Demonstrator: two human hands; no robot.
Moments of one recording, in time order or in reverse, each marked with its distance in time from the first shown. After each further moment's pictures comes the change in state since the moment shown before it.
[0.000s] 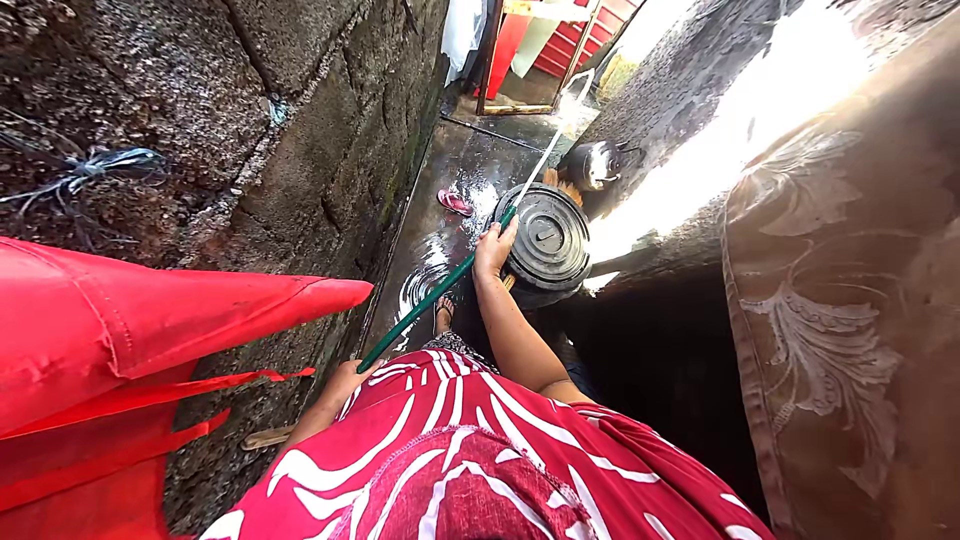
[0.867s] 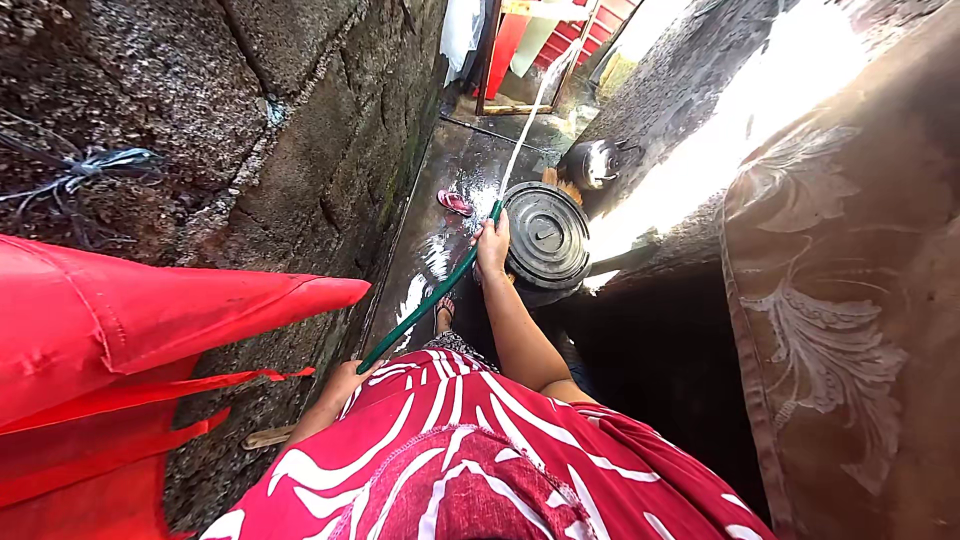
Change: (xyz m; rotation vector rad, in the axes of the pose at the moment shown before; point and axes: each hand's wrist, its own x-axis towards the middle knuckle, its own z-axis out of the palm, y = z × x) left_hand -0.002 0.000 0.003 0.011 0.012 0.017; right_hand 0.005 -0.010 -0.009 0.174 -0.209 0.093
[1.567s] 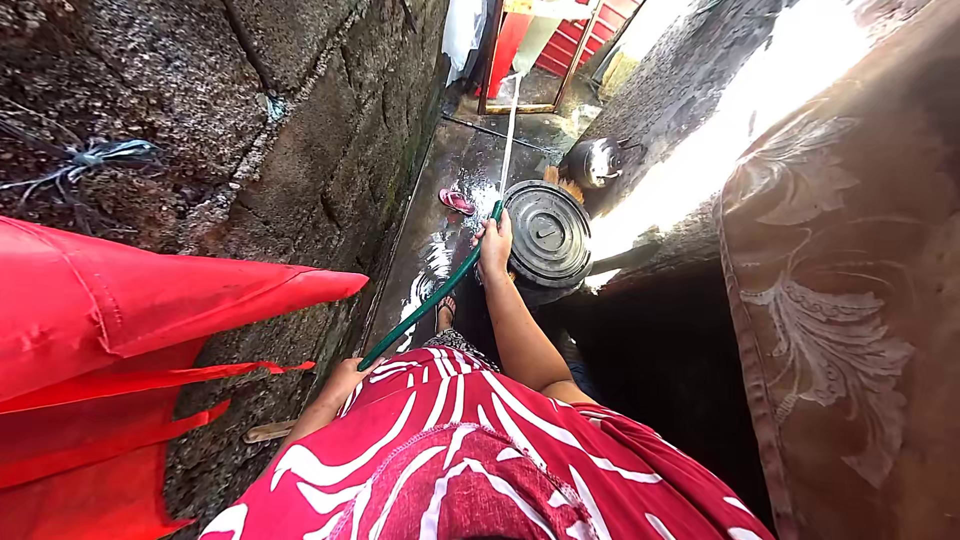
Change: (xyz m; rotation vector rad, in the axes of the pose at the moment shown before) left_hand -0.002 -0.001 0.005 -0.017 -0.001 -0.010; right_hand -0.004 0.001 -0.010 0.075 -0.011 0.027
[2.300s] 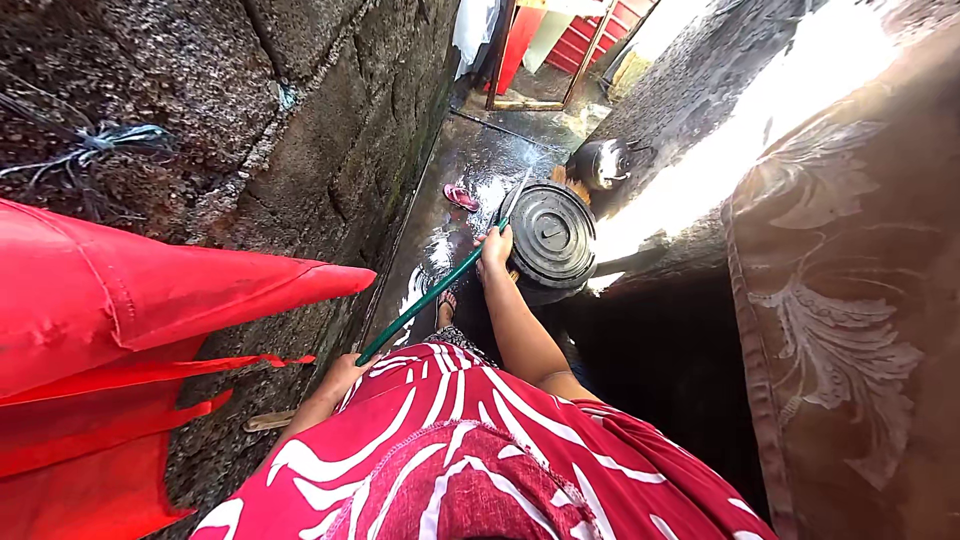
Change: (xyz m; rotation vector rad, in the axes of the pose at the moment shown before) left_hand -0.002 -0.005 -0.005 0.017 -0.019 -0.036; right_hand 0.010 0.022 0.010 -0.052 0.154 0.207
